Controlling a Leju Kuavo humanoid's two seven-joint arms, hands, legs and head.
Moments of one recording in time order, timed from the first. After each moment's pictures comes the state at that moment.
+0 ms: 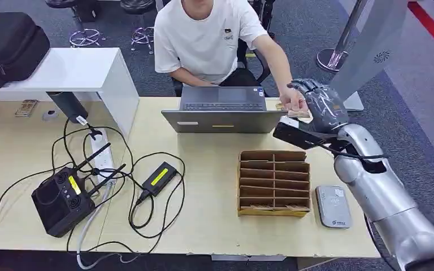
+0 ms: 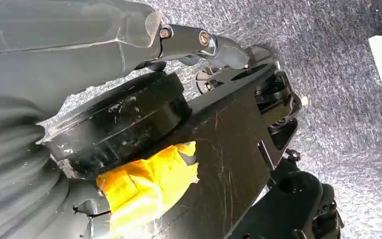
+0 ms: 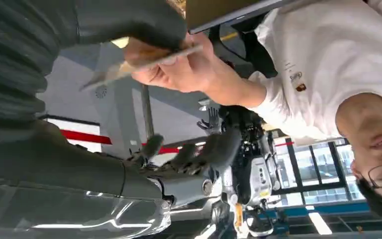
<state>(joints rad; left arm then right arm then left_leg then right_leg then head) -0.04 -0.11 -0.18 -0.19 -0.05 -0.02 -0.12 -0.73 -0.33 0.63 -1.10 0.70 -0.21 -0.23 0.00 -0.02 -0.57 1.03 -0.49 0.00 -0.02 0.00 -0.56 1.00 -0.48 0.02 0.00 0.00</state>
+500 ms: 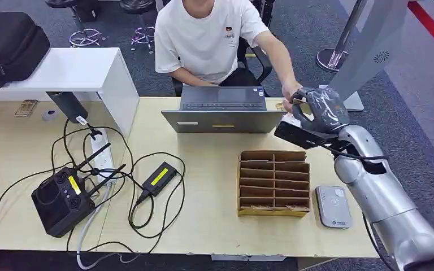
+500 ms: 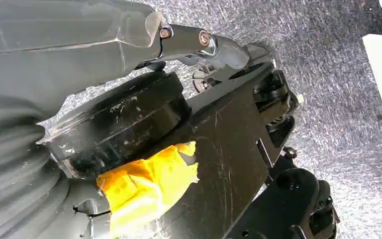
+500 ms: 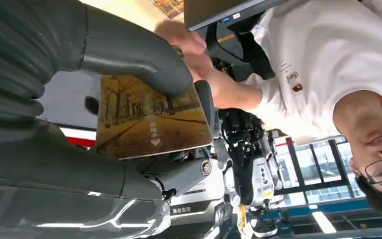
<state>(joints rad) -0.03 -0.11 -0.18 -0.18 -0.05 -0.03 -0.15 -0.71 -0.32 0.61 -1.11 0.68 -0.20 -0.24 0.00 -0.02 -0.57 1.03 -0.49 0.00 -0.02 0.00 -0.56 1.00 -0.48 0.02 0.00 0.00</state>
